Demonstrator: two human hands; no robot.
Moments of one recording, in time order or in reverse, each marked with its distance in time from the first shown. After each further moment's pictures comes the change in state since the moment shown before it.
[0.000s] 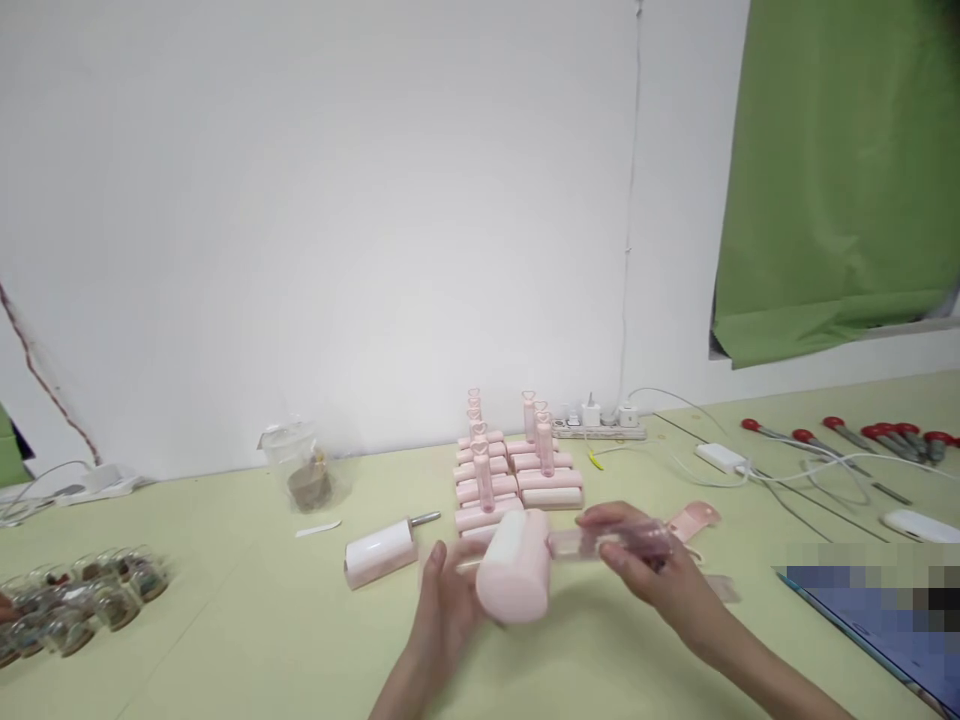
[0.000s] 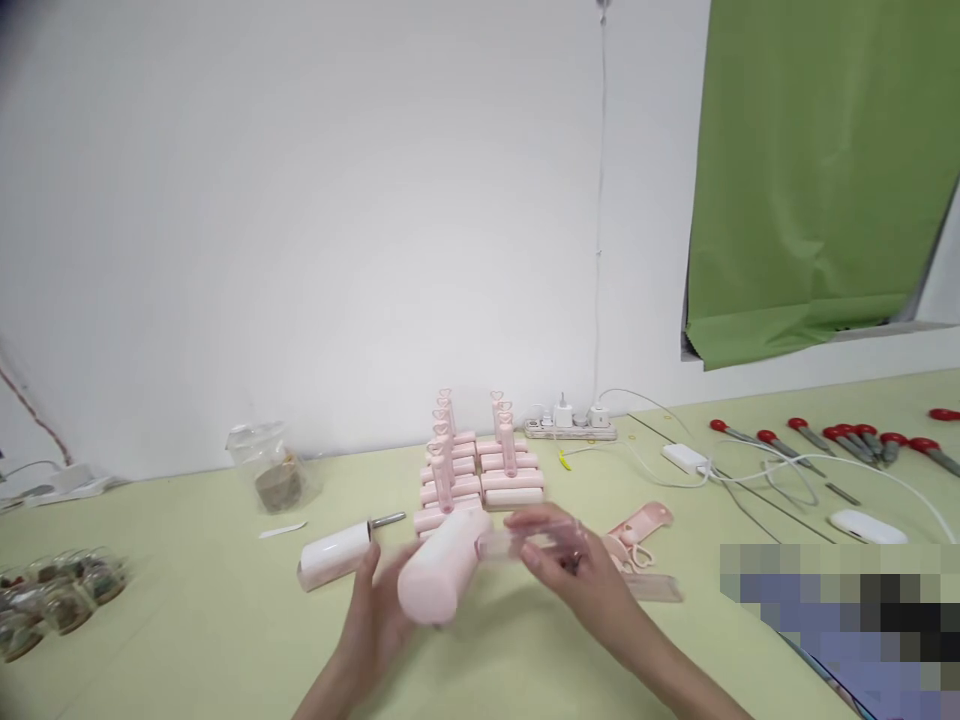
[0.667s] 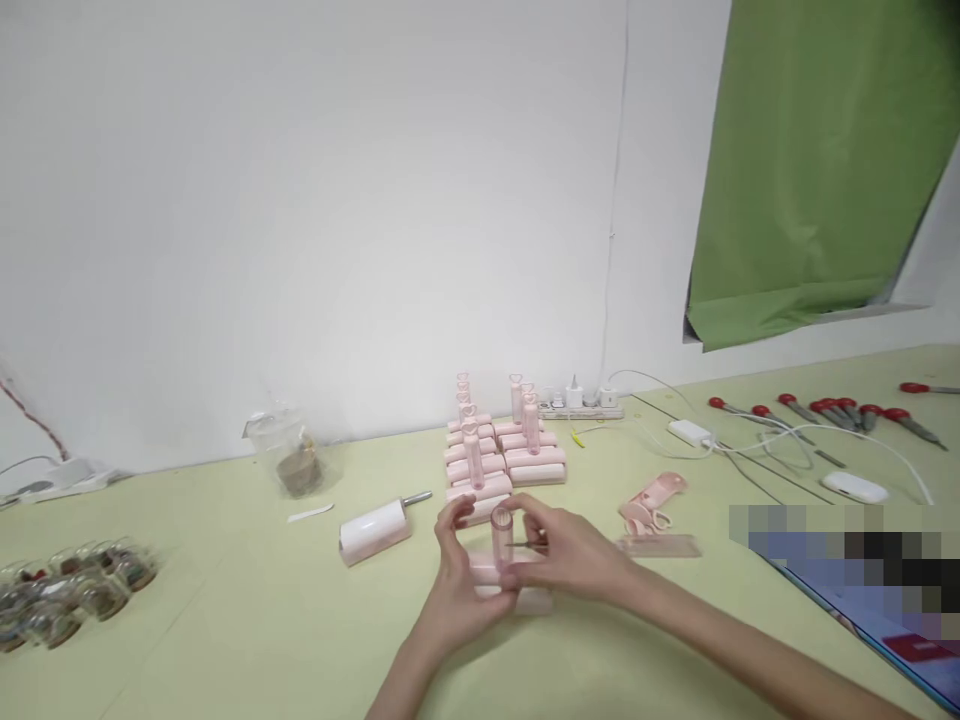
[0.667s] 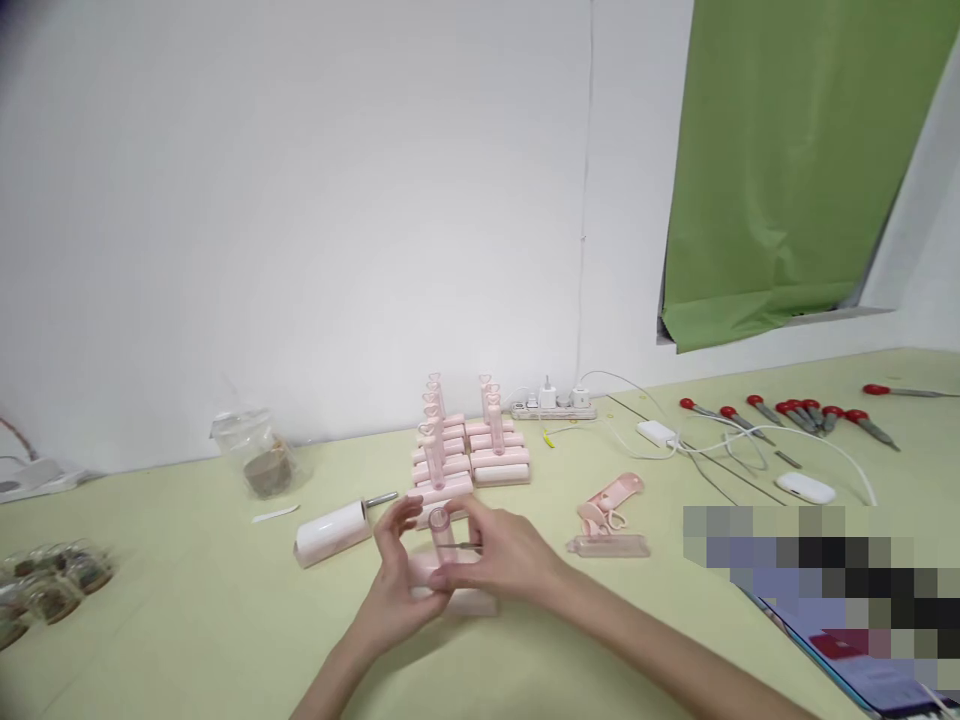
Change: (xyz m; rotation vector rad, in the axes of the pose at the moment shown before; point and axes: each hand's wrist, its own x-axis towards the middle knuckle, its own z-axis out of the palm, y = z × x) left_hand 0.002 -0.010 0.007 0.720 0.058 0.469; right_hand 0.012 -0.018 0.037 -0.456 -0.402 0.076
